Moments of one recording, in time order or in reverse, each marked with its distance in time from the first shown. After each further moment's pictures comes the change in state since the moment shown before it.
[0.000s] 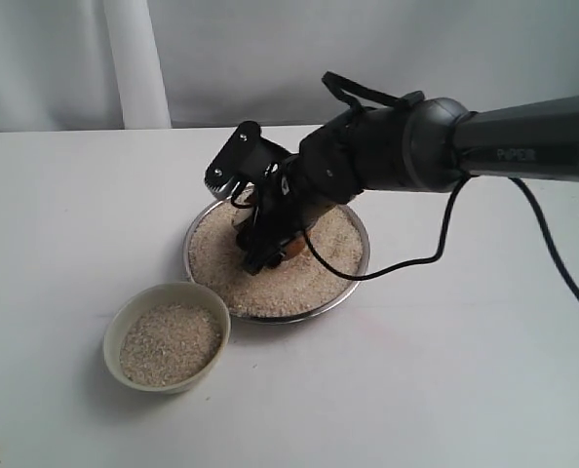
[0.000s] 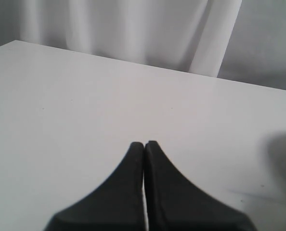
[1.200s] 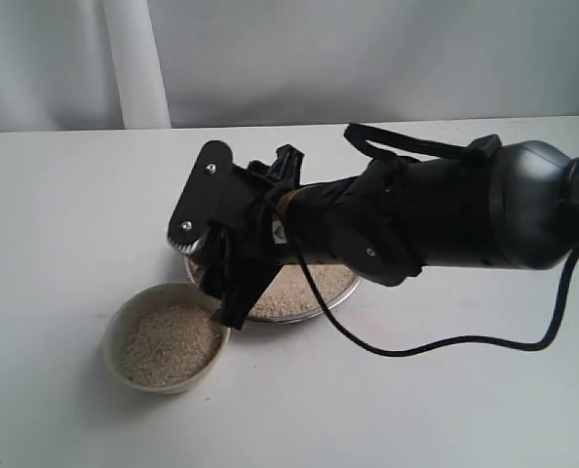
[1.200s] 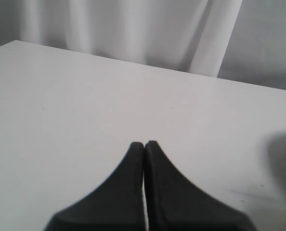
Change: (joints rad) left arm 0.000 0.000 0.000 0.000 0.000 0.000; right arm 0.151 -0.264 0.348 -0.043 -0.351 -0.087
